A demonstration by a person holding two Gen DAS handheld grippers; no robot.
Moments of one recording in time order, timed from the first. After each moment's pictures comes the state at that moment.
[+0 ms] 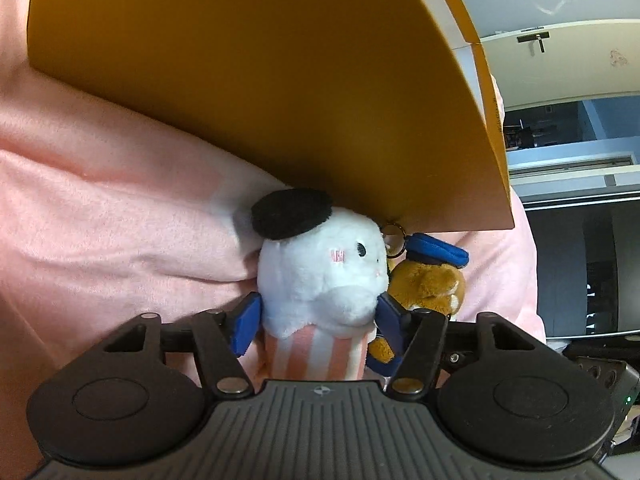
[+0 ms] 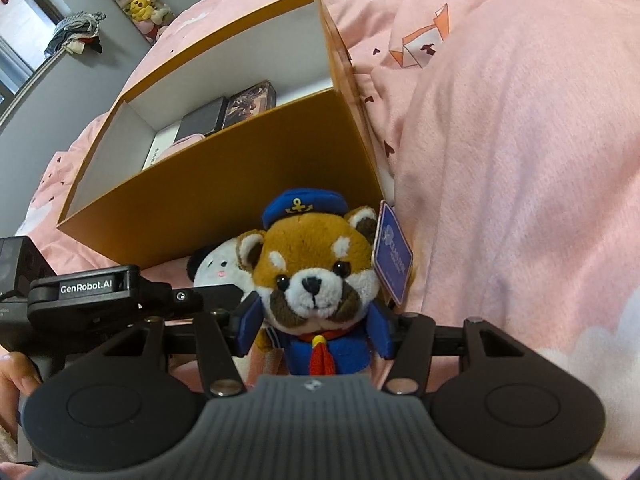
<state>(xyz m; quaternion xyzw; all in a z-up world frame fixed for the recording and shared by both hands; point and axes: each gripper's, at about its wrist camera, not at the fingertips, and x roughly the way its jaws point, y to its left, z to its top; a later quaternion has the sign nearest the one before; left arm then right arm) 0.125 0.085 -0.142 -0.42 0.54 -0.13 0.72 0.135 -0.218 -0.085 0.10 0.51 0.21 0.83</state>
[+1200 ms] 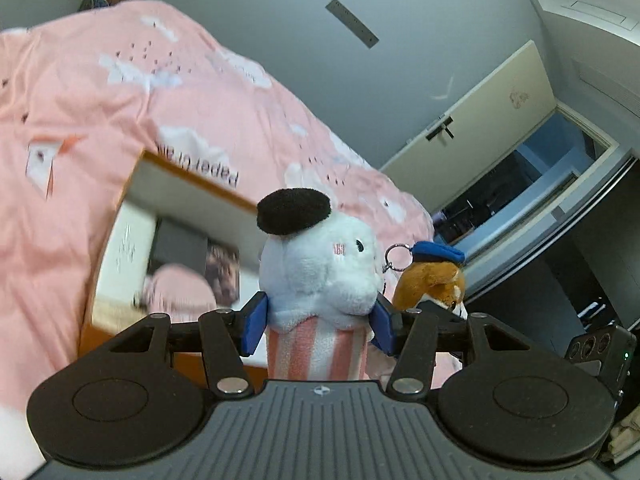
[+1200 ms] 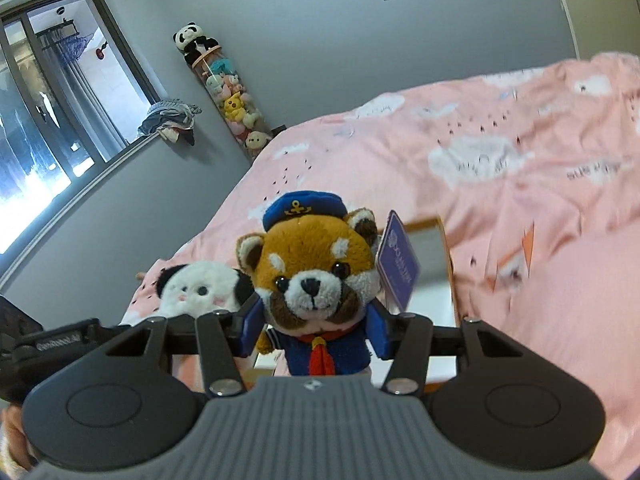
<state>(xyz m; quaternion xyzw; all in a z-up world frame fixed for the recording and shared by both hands) 0.108 0.096 0.050 -0.33 0.31 -0.11 0.88 0.160 -0.197 0.078 0.13 0.33 0.31 0.88</state>
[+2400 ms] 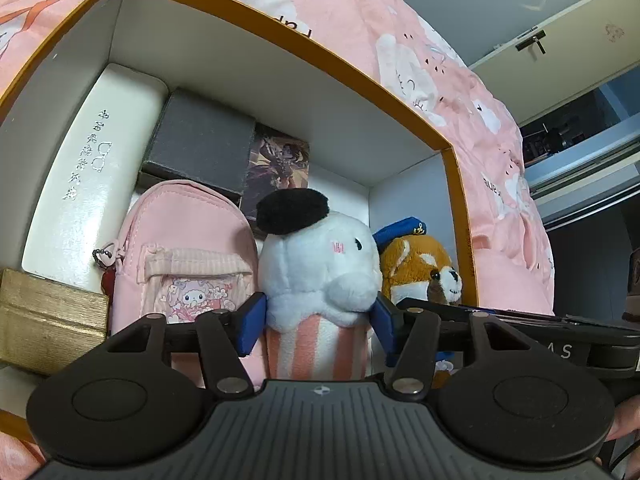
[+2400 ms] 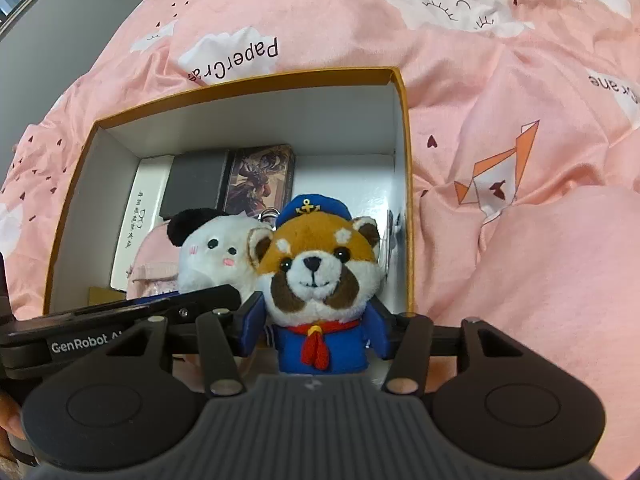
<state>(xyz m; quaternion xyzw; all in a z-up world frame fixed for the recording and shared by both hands) 0.204 0.065 -0.067 -0.32 0.50 -0.08 0.80 0.287 -0.142 -0.027 -0.02 0.58 0.23 0.78</state>
